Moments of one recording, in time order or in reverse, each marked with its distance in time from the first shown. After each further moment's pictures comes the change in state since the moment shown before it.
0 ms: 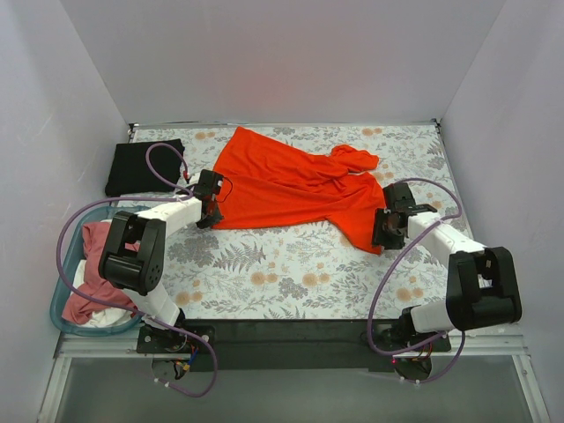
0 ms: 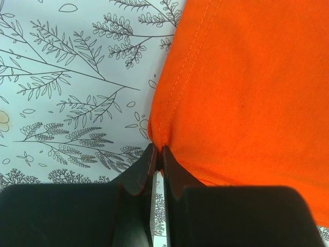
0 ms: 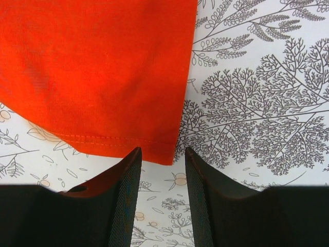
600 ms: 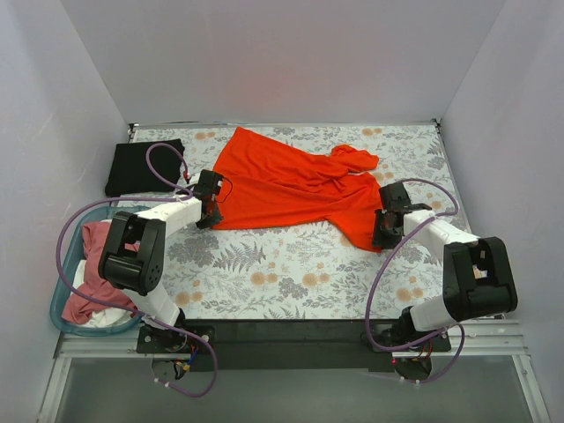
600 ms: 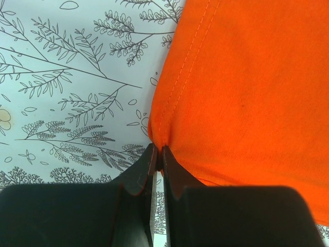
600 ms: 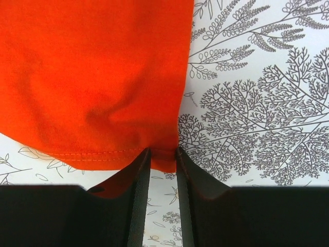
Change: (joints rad) left arm 0.000 -0.002 0.000 -0.008 0.000 0.004; right arm 0.011 0.073 0.002 0.043 0.040 0.030
